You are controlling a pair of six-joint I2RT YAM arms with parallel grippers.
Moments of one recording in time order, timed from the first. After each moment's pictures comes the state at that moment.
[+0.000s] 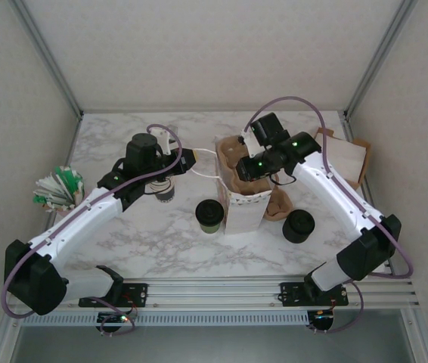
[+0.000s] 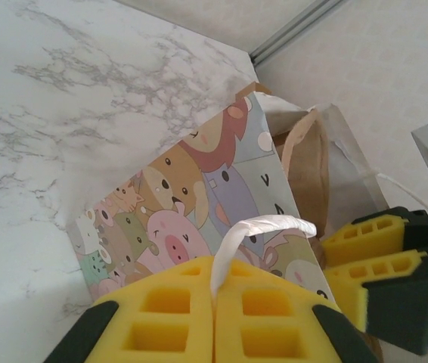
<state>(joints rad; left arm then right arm) -0.48 1.25 1.03 -0.17 0.30 -0.71 0.60 1.52 1.57 -1.10 -0.13 0.14</state>
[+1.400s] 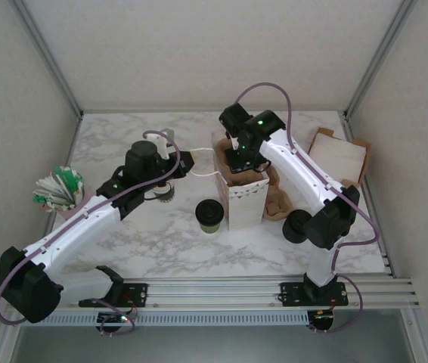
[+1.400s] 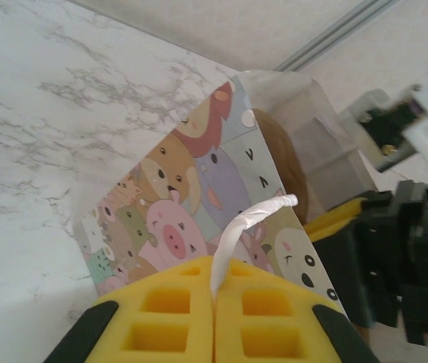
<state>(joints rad) -0.54 1.19 0.97 -0.13 0.17 -0.75 0.70 1.87 2.01 -1.44 0.12 0.31</state>
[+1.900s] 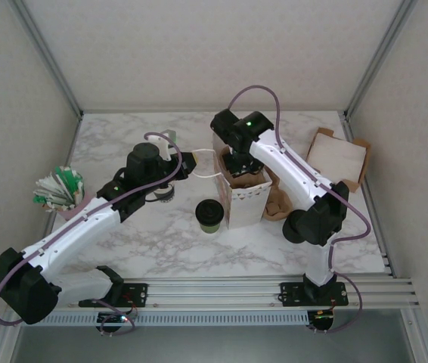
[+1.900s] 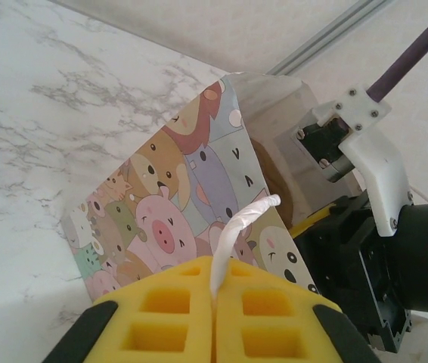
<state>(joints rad) -0.57 1.18 0.97 -0.13 0.12 -0.75 0.73 1.92 2.04 -1.52 0.22 0.35</state>
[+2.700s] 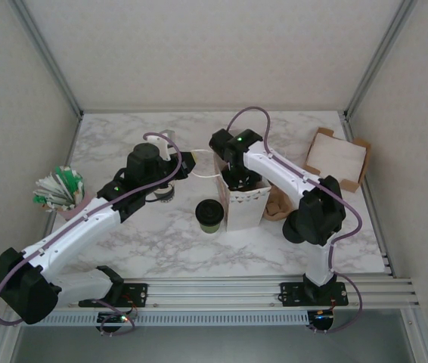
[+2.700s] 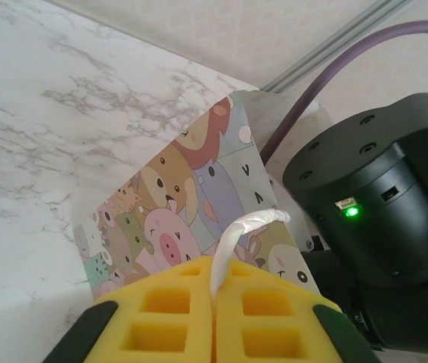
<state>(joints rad) -0.57 1.18 0.97 -0.12 0.10 -0.76 0.73 1.92 1.74 -1.33 0.16 0.41</state>
